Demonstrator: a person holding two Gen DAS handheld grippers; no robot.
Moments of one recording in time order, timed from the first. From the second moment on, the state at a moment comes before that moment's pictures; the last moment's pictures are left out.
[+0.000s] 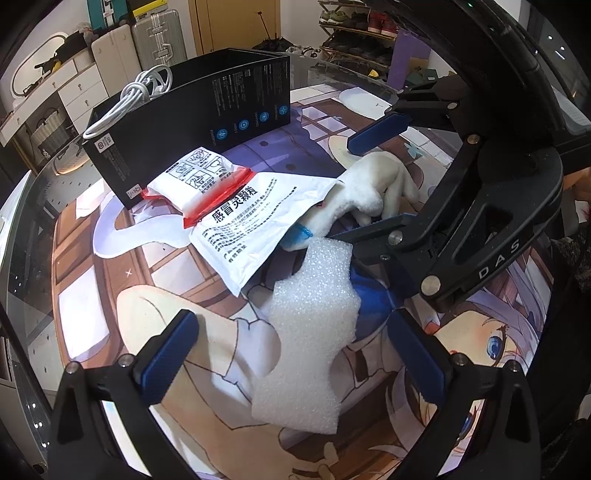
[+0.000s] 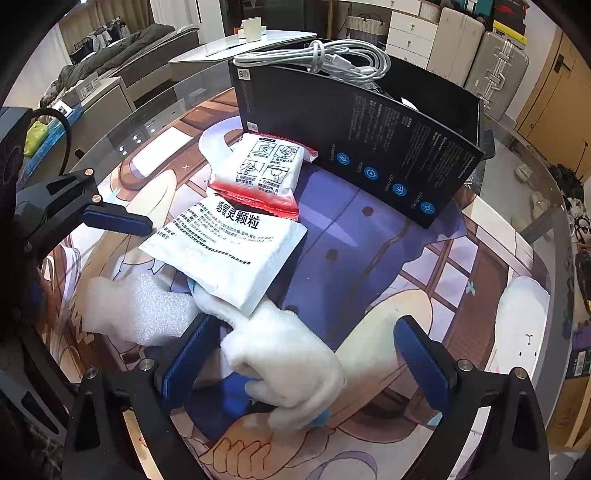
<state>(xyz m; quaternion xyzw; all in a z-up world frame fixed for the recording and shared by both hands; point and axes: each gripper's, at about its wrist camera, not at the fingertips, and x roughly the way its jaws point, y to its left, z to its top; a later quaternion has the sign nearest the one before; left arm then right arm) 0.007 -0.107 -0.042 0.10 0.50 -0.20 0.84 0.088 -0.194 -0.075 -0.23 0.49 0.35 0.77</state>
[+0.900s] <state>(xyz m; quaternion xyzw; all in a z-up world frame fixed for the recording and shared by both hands) 0.015 -0.076 -0.022 0.06 0.50 -0.19 0.84 0.099 -0.236 -0.049 -0.17 0.50 0.30 0.79</state>
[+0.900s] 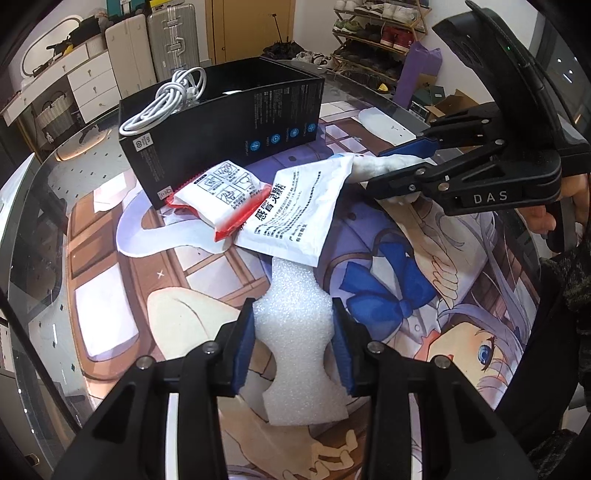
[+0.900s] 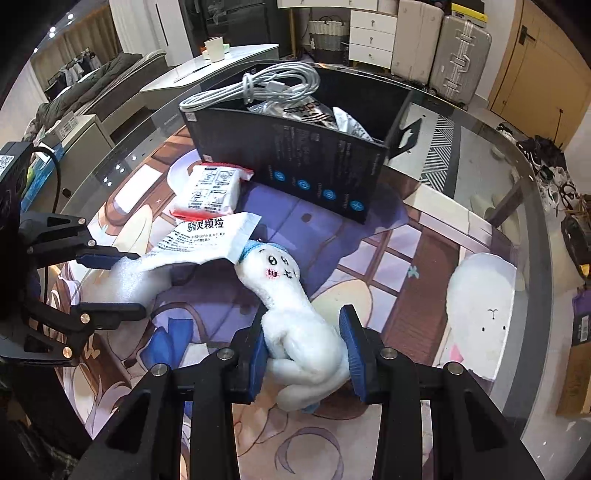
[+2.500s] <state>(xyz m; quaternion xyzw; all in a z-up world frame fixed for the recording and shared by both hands) 0.055 -0.055 0.026 0.00 0.44 -0.14 0.89 0.099 -0.235 0.040 -0.08 0.41 0.34 0.84</state>
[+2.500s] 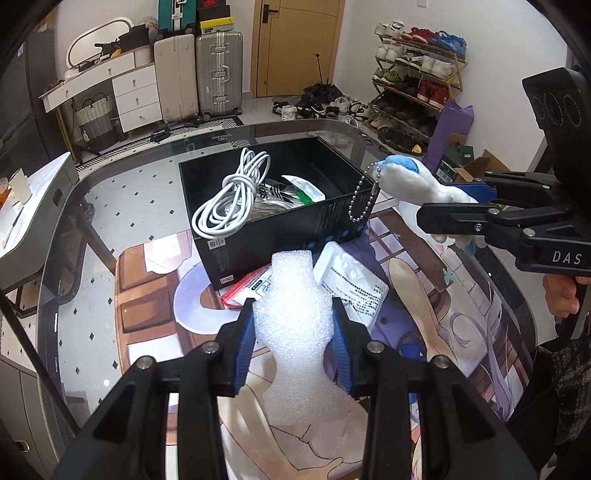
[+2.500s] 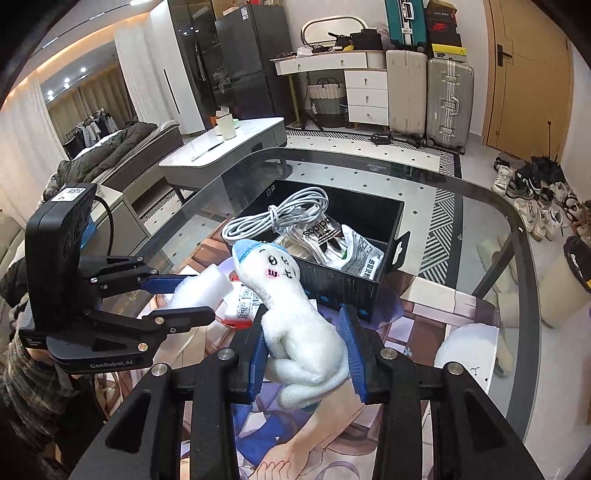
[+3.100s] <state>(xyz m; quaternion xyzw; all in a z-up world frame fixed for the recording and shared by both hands) 0.075 -0.065 0.045 0.02 0.42 -0.13 0.90 0.113 -0.225 0.043 -0.08 0.41 0.34 0.84</state>
